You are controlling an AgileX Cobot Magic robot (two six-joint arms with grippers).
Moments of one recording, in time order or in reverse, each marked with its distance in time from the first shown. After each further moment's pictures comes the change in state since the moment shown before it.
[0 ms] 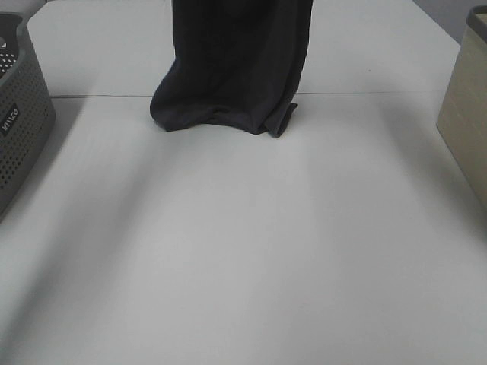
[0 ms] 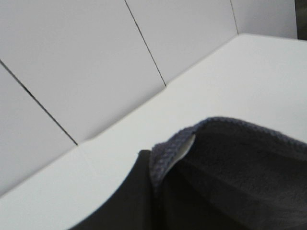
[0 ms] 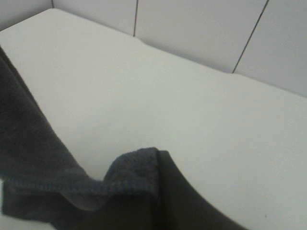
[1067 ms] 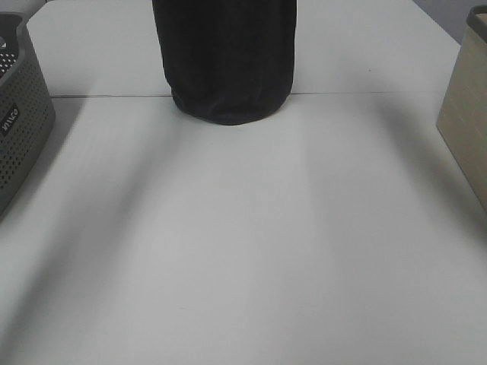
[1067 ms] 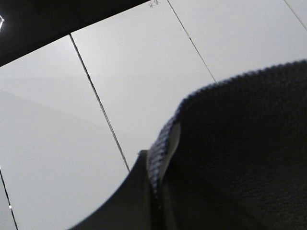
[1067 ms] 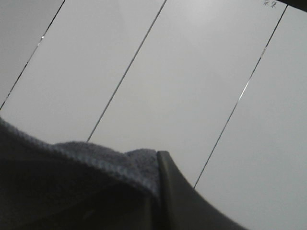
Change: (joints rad) left arm 0.006 0.061 0.000 -0.087 -0.943 0.244; right arm 0.000 0.049 0.000 -0.254 -0.880 -0.097
